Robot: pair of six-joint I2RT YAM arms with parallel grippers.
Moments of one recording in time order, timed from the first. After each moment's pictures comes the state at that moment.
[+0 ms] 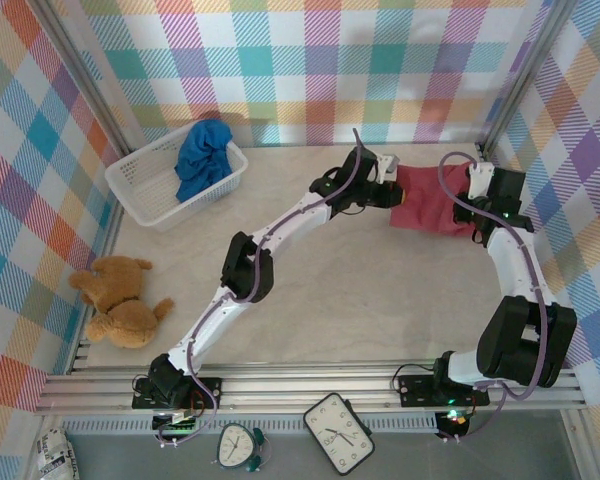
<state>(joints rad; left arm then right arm) -0.76 2.69 2.64 -0.42 0.46 -0.50 -0.23 1.38 1.06 -0.36 -0.15 -0.21</state>
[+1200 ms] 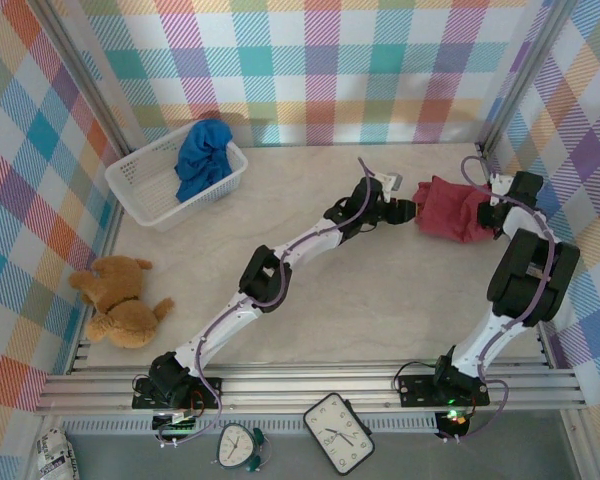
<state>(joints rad) -0.78 2.98 2.75 -0.08 0.37 -0.59 -0.43 1.83 1.23 -0.26 -0.10 -0.36</state>
